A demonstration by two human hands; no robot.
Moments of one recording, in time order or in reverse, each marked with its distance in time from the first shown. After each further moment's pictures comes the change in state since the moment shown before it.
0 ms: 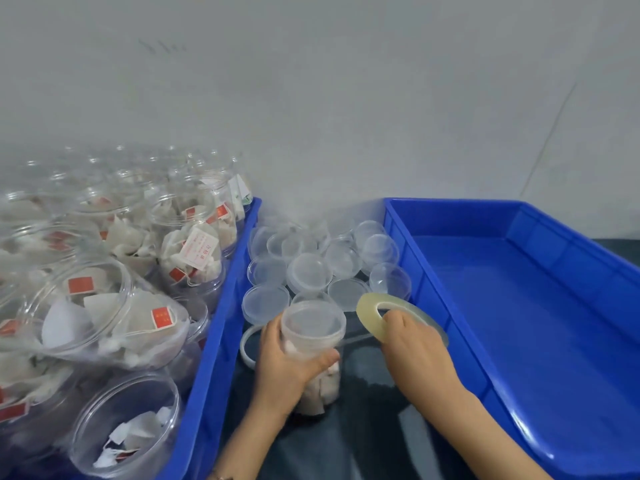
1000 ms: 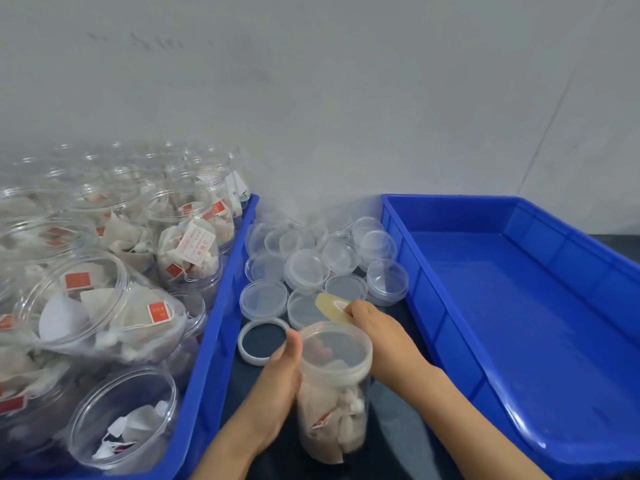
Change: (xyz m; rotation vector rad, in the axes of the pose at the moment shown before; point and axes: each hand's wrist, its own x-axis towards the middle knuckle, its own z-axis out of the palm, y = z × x) left_hand -0.028 0.040 -0.013 -0.384 -0.456 -0.242; right_hand 0.014 -0.013 0.012 0.400 -0.224 -0.169
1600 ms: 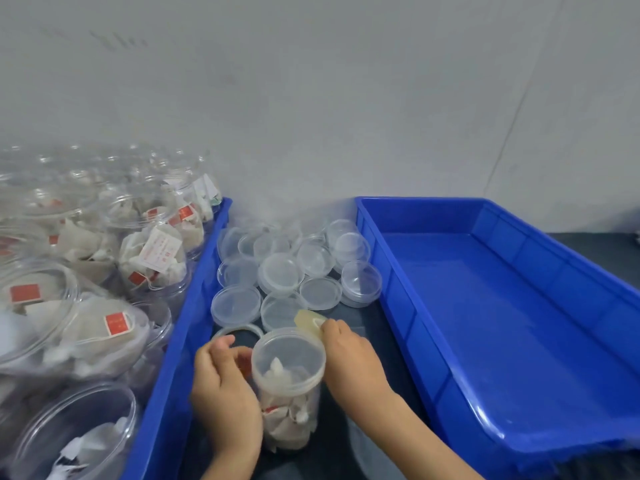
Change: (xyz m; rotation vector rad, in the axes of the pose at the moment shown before) left_hand 0.014 -0.029 0.009 0.320 1.096 0.379; right_hand -0.018 -0.014 0.019 -0.124 0.105 0.090
